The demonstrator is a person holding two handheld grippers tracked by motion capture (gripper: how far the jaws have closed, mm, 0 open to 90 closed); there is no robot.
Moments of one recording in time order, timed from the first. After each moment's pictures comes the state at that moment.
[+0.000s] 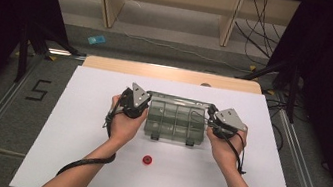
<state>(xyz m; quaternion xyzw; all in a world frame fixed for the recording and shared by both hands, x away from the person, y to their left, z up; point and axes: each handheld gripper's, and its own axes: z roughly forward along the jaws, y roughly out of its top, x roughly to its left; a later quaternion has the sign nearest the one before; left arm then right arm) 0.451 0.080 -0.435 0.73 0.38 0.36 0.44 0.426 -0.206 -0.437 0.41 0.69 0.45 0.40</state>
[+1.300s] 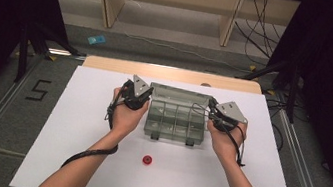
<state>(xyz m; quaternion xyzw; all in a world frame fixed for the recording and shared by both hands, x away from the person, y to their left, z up) 0.473 0.082 -0.425 0.73 0.38 0.35 0.45 0.443 -0.205 -0.430 0.42 0.68 0.45 0.40</state>
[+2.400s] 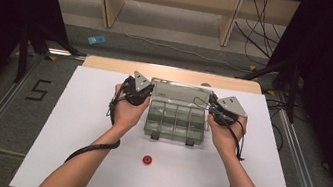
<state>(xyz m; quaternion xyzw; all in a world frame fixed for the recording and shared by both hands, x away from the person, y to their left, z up) 0.486 0.081 -0.426 0.72 0.41 0.33 0.45 0.459 -0.205 -0.426 0.43 0.67 0.46 0.40</state>
